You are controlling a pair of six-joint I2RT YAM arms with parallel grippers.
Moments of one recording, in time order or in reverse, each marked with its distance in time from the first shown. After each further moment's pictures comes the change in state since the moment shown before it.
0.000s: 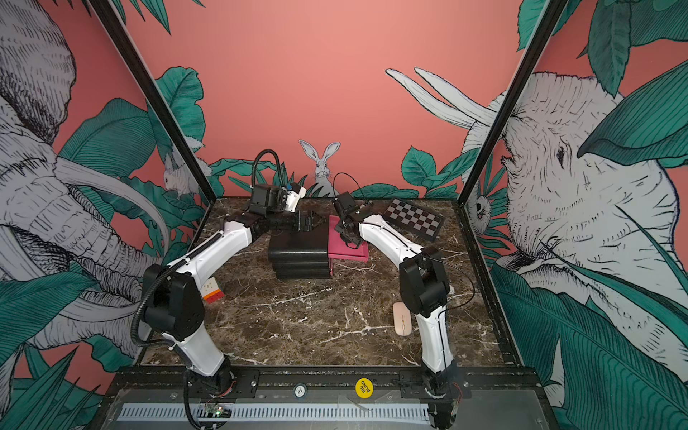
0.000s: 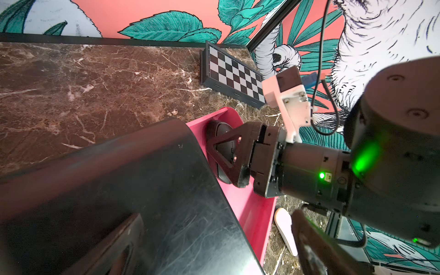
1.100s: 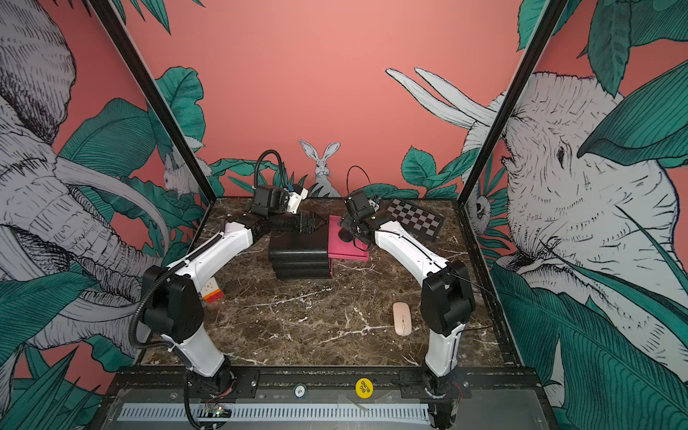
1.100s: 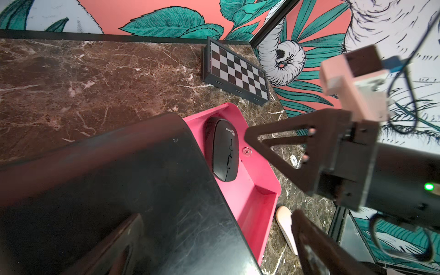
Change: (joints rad) left arm -0.028 -0.014 -0.003 -0.022 -0.037 0.001; right arm -0.018 -0.224 -0.204 0.150 -0.055 -0.028
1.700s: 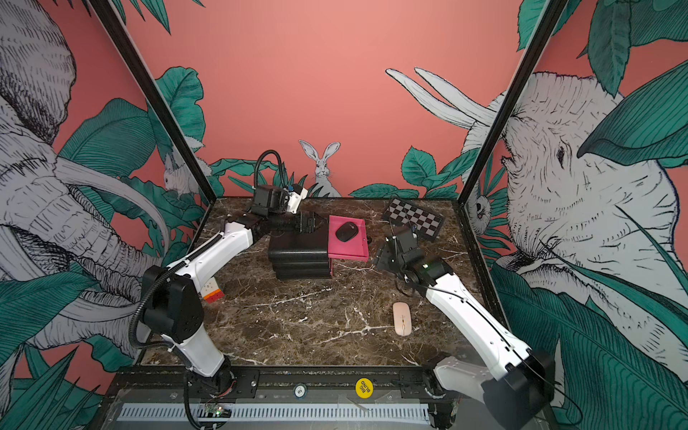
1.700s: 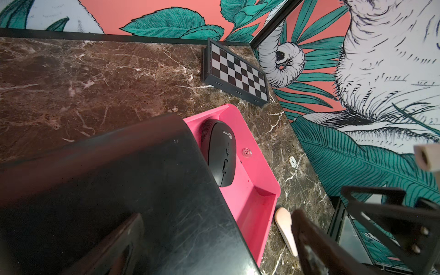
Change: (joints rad) left arm -0.002 0.000 -0.002 0.005 0.000 -0.010; right arm -0.039 -0.601 -0.510 -0.058 0.022 -0.200
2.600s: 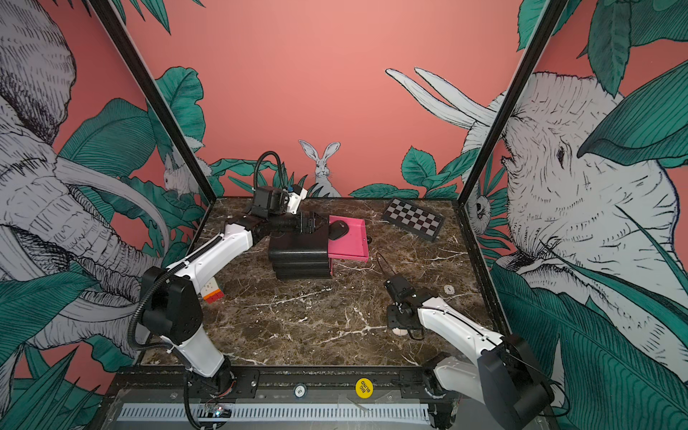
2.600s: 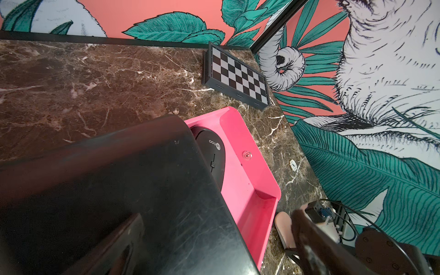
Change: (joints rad) left arm 0.000 -0.012 -0.027 0.036 -0.014 -0.020; right arm -0.003 -0.078 -0.565 -0.079 -0.095 -0.296
